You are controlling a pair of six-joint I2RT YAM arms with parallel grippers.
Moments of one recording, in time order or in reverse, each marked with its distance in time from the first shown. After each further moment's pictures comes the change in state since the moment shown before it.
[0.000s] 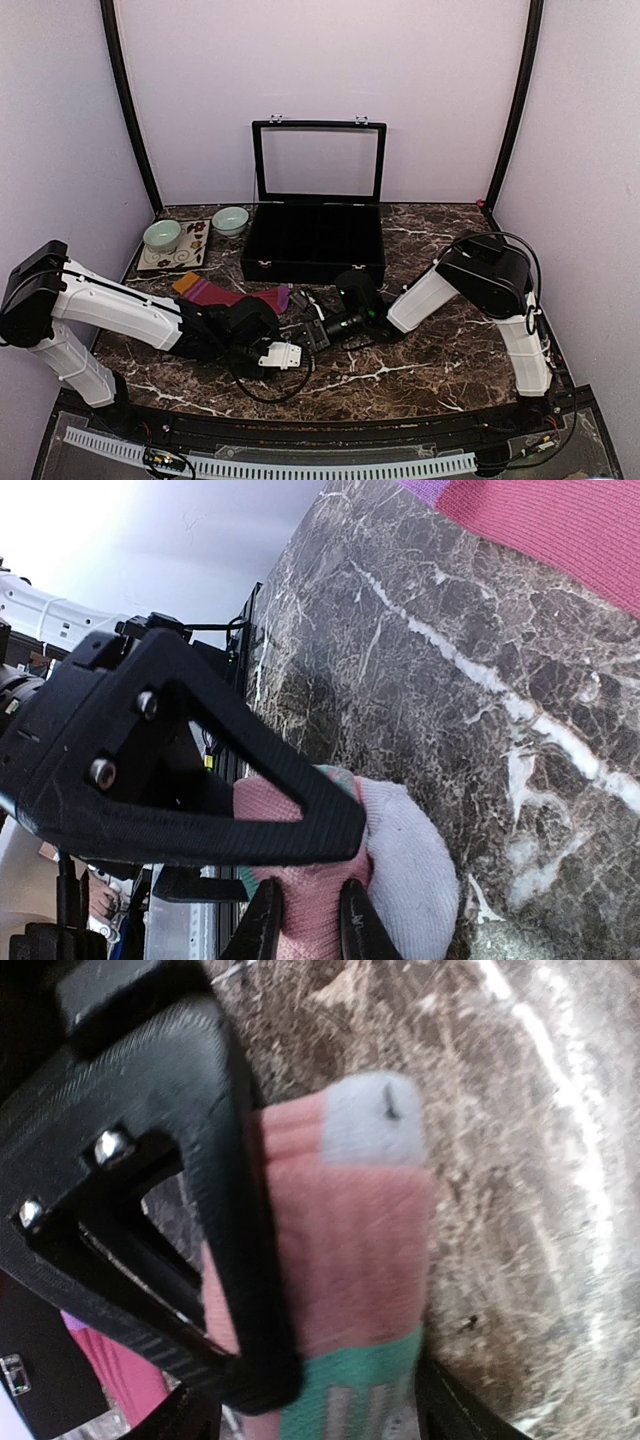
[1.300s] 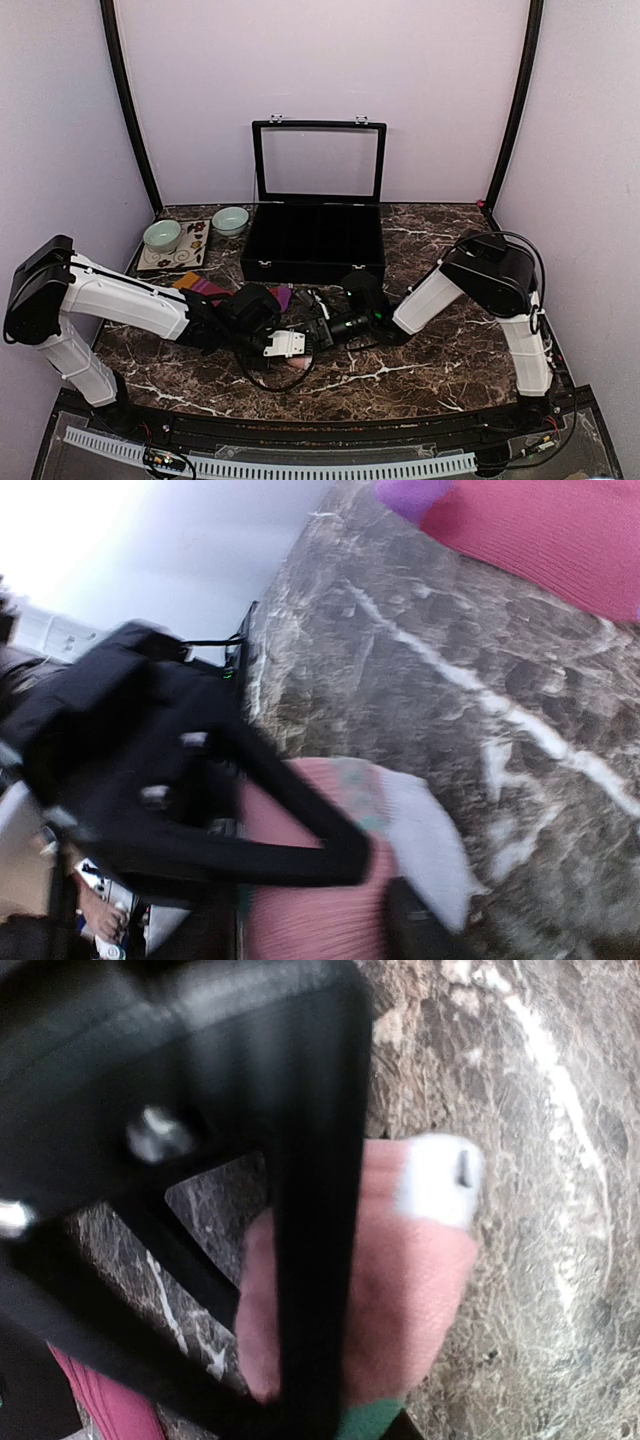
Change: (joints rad) left arm 0.061 0.045 0.053 -0.010 0.141 -0.050; right arm -0.011 -0.021 -0.043 0.051 0.048 0.040
